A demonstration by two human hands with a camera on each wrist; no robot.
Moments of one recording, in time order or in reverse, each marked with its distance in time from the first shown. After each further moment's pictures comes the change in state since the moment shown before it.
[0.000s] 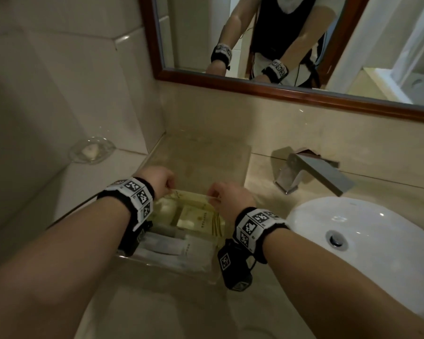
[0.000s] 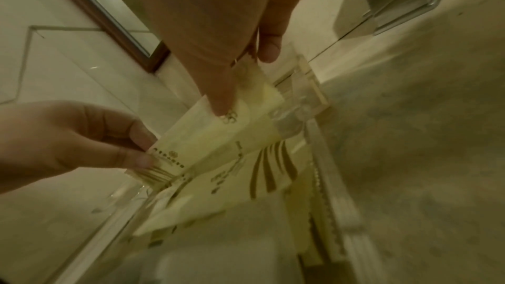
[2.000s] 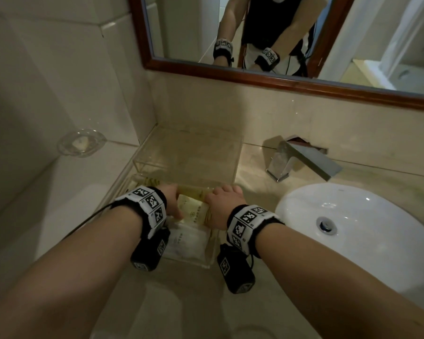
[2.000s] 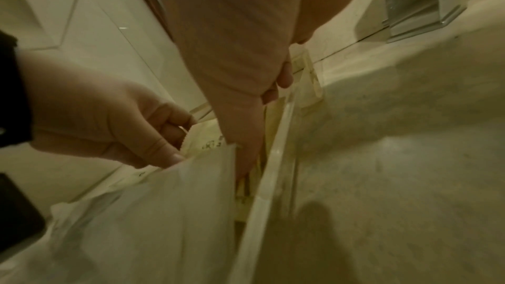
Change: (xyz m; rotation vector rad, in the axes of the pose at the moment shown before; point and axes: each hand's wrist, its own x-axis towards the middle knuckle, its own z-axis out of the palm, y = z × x) left_hand -0.017 0.046 0.035 -0.134 -0.323 -0.148; right_hand -0.023 0.000 0.017 -0.377 -0.237 -0.038
